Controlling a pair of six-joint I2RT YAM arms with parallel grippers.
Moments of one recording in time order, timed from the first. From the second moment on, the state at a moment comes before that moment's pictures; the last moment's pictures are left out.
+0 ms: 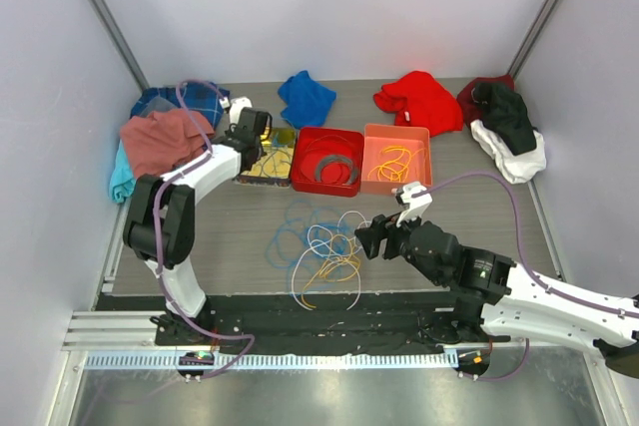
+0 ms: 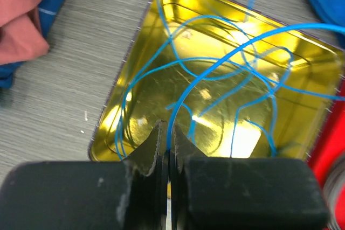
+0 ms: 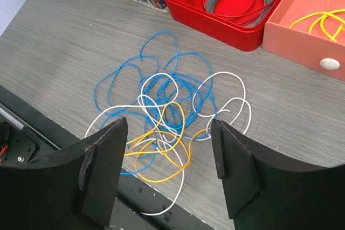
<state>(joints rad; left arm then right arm) -0.35 1.78 1.23 -0.24 -0.48 -0.46 1.14 0.68 0.58 -0.26 0.50 0.50</state>
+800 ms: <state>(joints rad) -0.25 1.81 1.29 -0.34 -0.47 -0.51 1.14 0.65 0.74 -0.35 0.64 0.39</state>
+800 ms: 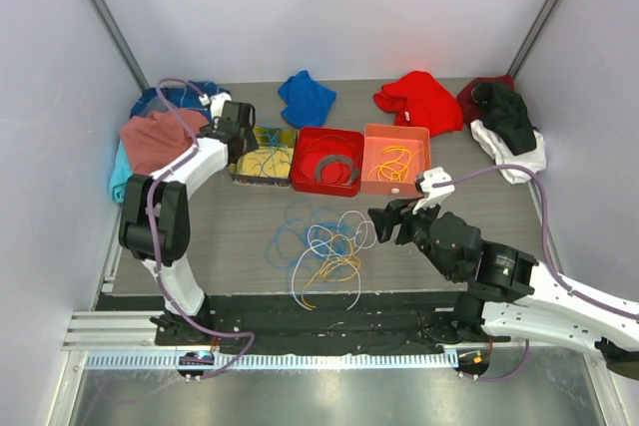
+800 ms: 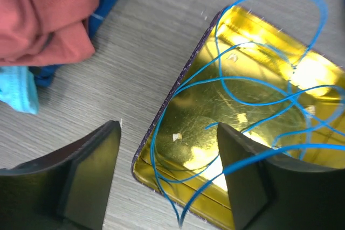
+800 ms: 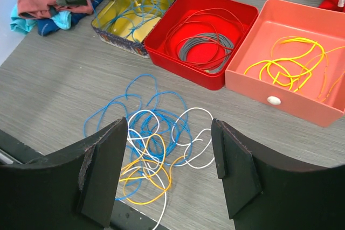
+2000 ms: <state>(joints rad) -0.50 1.13 0.96 -0.44 -0.48 -0.59 1.14 0.82 0.76 -0.29 0.61 0.36</state>
